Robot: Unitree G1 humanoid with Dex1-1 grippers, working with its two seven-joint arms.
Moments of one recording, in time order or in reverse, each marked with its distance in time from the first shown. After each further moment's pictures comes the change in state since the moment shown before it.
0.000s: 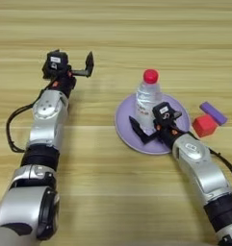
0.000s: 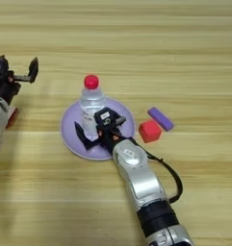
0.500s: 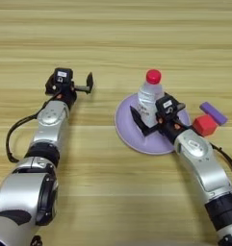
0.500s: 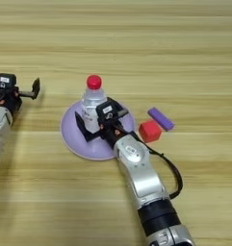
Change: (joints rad) left arm -0.074 0.015 -0.010 0.316 0.066 -0.097 0.038; right arm 0.000 -0.002 -0.011 -0.063 -0.004 -0.078 -0.019
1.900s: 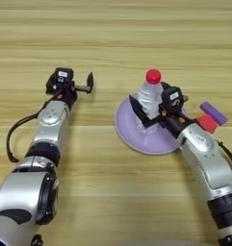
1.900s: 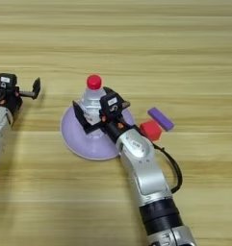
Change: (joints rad) left arm -0.002 -0.002 0.006 0.010 0.001 -0.019 -0.001; right arm -0.002 0.007 -0.030 -0.075 0.107 0.029 0.074
